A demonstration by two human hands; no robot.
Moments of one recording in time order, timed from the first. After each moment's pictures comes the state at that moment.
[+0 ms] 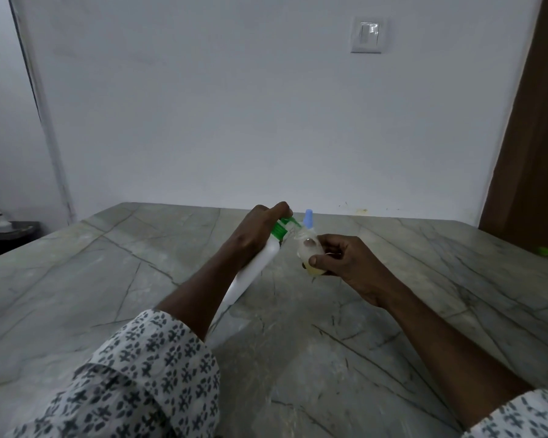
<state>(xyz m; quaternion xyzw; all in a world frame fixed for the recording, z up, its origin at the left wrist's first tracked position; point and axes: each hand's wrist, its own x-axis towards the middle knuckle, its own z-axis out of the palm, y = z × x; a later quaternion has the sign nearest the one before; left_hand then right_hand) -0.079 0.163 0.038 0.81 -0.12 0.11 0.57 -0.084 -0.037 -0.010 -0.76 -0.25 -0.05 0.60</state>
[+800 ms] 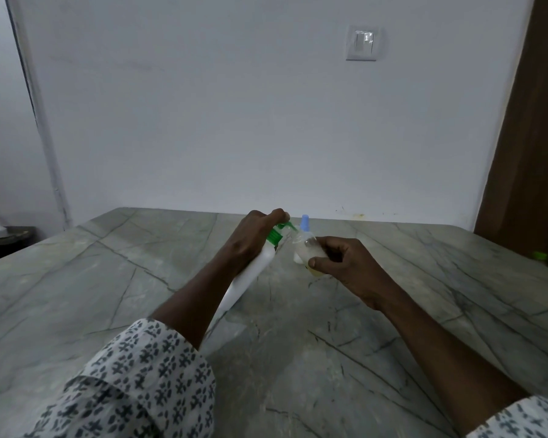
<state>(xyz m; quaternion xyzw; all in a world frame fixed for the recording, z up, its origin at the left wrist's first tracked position) -0.079 0.162 0.038 0.81 -0.12 0.14 0.56 -0.082 -0.042 -0.008 -0.79 -0.25 -0.12 0.55</state>
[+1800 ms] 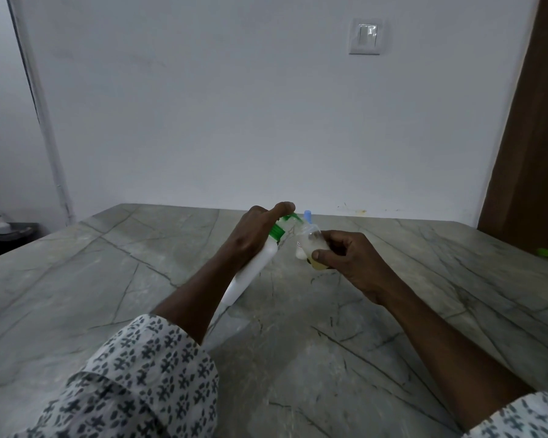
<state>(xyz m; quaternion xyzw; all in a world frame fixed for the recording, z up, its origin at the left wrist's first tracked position) -0.068 0.166 0.033 0.82 -0.12 0.14 0.54 -0.083 -0.041 -0.005 -0.79 -0.23 -0.13 0.56</state>
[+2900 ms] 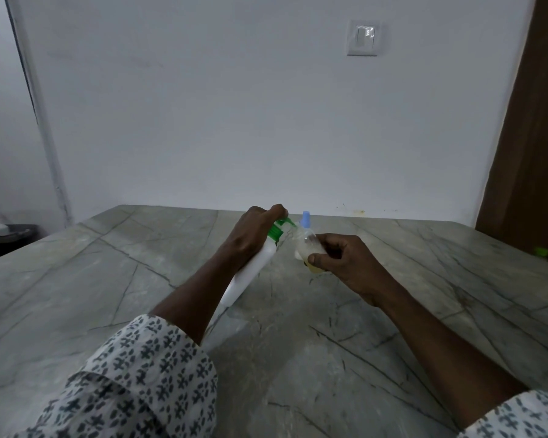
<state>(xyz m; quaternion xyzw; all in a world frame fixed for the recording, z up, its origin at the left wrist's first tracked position) -0.073 0.164 0.035 0.81 -0.12 0.16 0.55 -0.084 -0.038 -0.008 -0.80 -0.23 -0.13 0.53</state>
